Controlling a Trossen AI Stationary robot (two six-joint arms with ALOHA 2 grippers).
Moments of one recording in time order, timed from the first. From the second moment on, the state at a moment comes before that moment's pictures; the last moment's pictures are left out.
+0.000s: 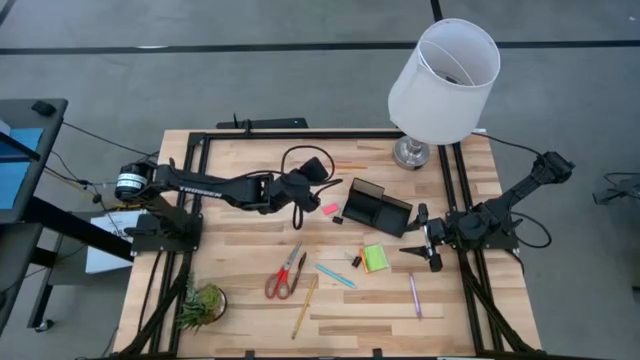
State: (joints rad) left arm 0.02 1.60 1.12 -0.01 -0.76 1.63; right arm 0.59 0.37 0.01 0.13 0.45 0.12
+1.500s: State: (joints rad) left arm -0.03 1.60 1.12 -0.10 -0.68 2.04; right arm 0.59 0.37 0.01 0.12 0.45 0.12
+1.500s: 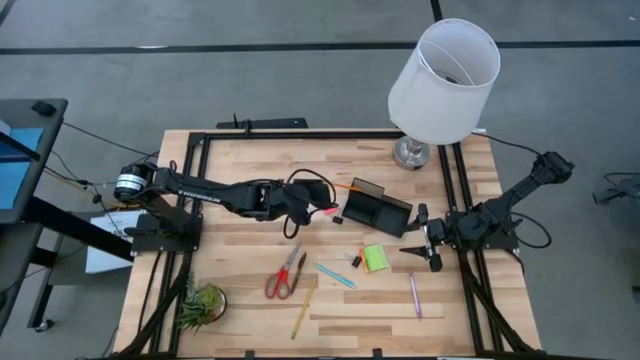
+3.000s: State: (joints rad) left arm 0.00 1.91 1.34 0.09 -0.60 2.26; right arm 0.59 0.37 0.01 0.10 0.45 0.07
